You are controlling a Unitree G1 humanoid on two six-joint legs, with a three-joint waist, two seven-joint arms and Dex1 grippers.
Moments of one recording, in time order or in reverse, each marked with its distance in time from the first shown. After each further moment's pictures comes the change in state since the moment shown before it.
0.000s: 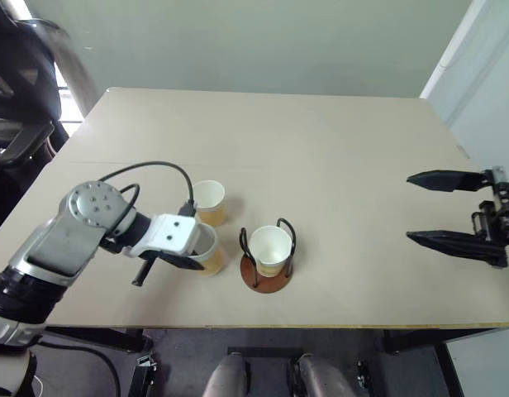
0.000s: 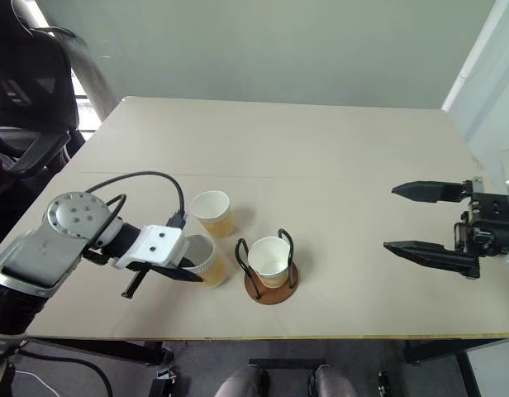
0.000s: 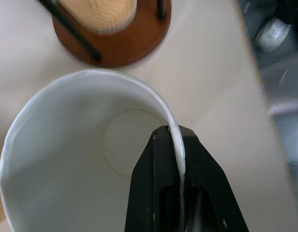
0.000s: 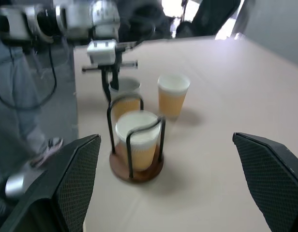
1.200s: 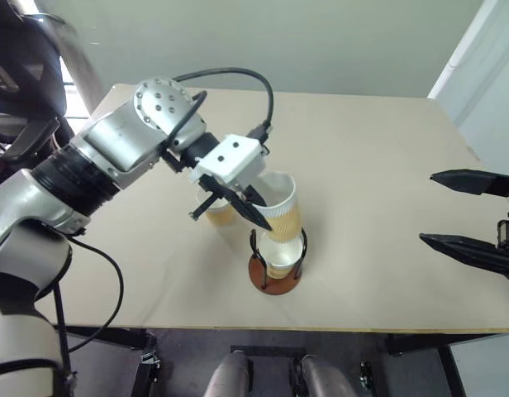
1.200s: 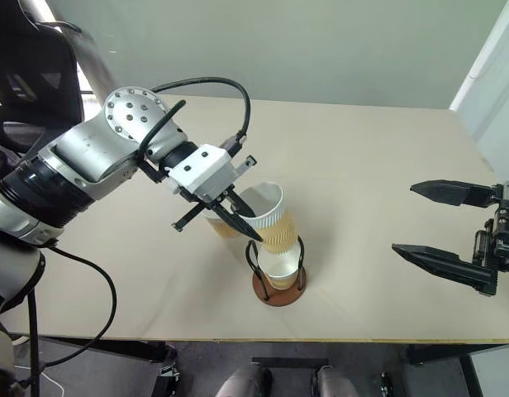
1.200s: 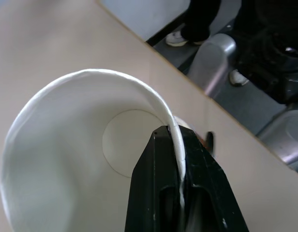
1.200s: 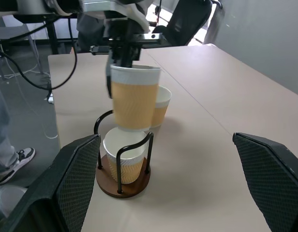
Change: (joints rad) left arm -0.836 -0.150 -0.766 0.337 -0.464 -0.348 -0.006; right arm 0.175 0.006 -0.216 -0.169 0.089 0.061 -0.157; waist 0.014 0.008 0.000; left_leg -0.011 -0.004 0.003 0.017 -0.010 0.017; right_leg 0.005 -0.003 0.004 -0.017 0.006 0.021
